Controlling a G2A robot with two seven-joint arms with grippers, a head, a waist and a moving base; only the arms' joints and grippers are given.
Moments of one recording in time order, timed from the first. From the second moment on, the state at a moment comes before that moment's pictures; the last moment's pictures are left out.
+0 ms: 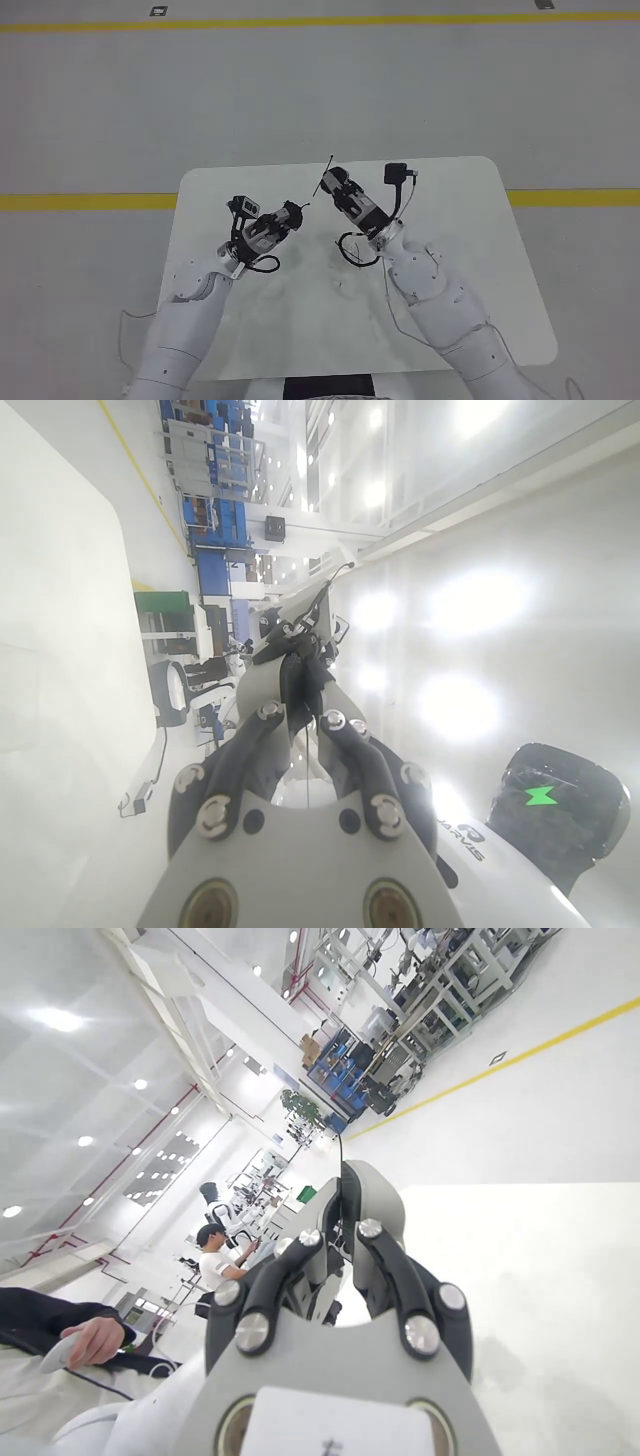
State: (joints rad) left arm 1.44 -1.34 -1.37 -1.37 -0.63 -0.34 -0.97; right arm -1.34 -1.34 1.09 -1.61 -0.45 -0.33 0.12
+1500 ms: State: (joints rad) left arm 1.44 -1.34 -1.37 -1.37 -0.63 -0.34 -0.97; right arm -1.35 -1.34 1.07 -1.63 -0.51 -0.31 0.14
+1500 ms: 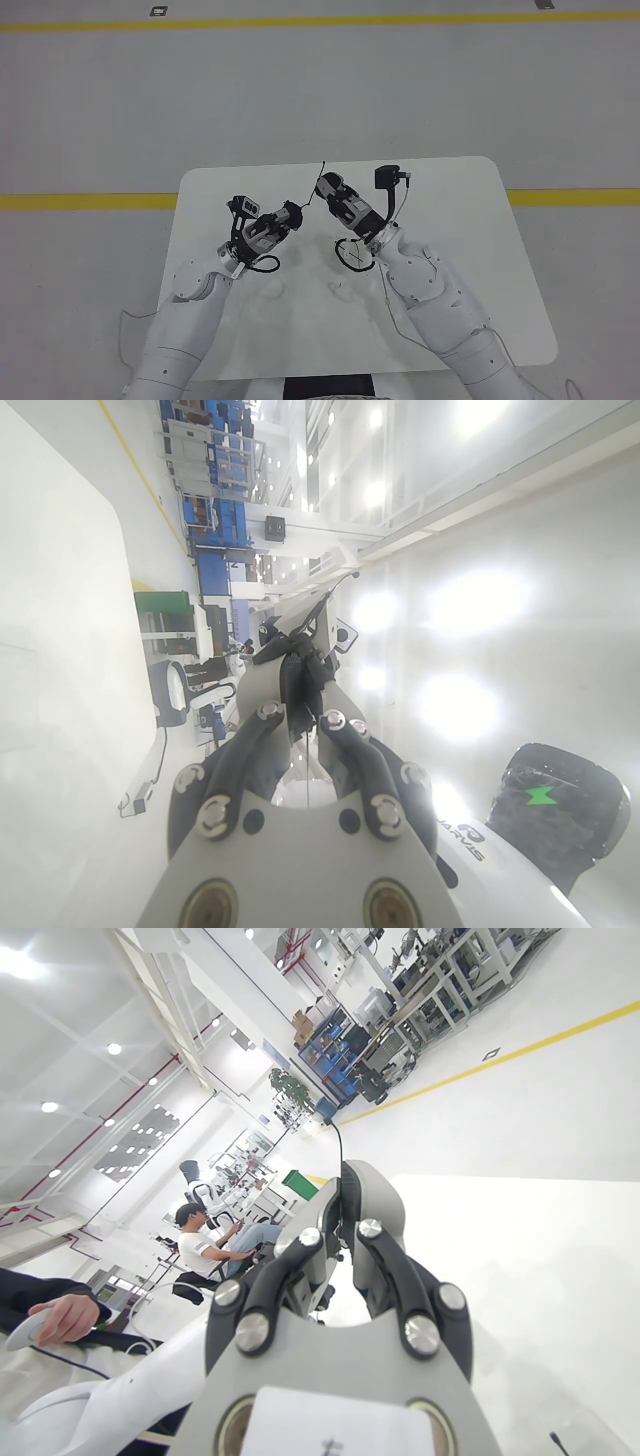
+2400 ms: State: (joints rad) left arm 1.44 -1.33 -1.35 -1.40 -0.63 -0.33 -0.93; right arm -1.37 -1.34 1.08 -1.65 -0.55 -0.29 0.13
